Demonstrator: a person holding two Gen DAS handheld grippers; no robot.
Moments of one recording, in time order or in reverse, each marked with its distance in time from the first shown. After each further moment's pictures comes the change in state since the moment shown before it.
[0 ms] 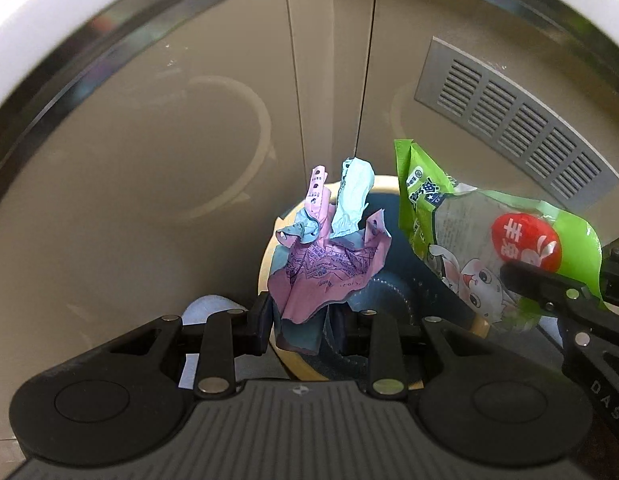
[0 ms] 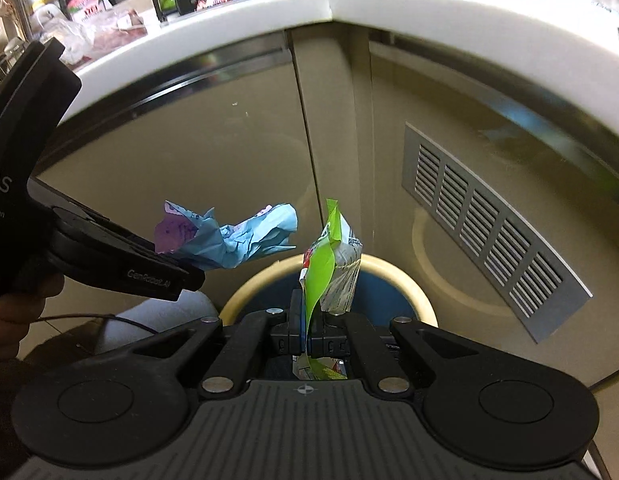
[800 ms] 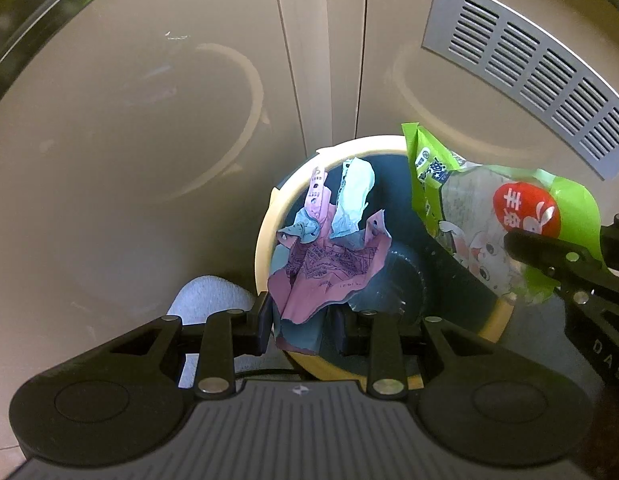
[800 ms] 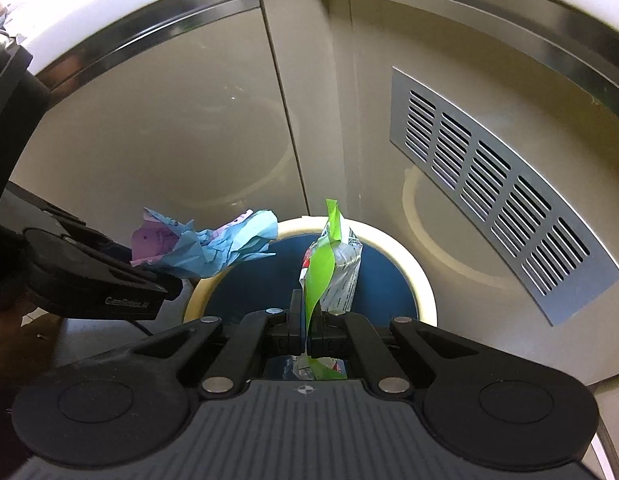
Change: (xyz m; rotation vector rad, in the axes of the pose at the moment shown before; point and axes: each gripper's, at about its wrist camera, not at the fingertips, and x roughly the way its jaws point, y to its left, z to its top) left arm 0.055 -0.011 0.005 0.052 0.087 0.025; right arm 0.048 -0.013 0.004 0.039 0.103 -0.038
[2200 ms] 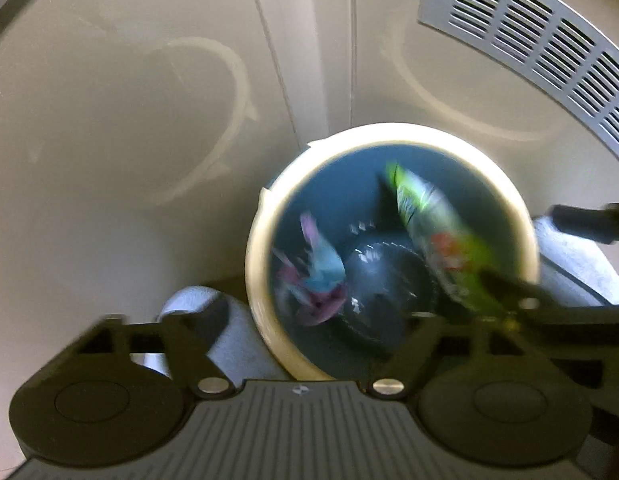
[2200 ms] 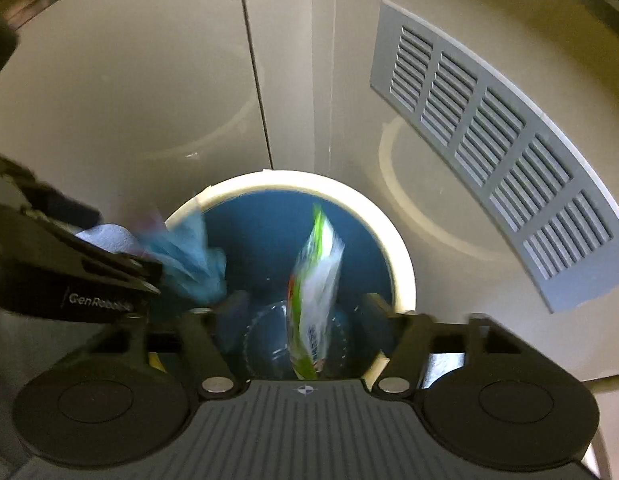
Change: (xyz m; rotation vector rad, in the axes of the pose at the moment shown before) left arm 0.018 -0.011 0.018 0.042 -0.002 0.045; right arm 0.044 0.011 0.009 -0.039 0.116 -0.138
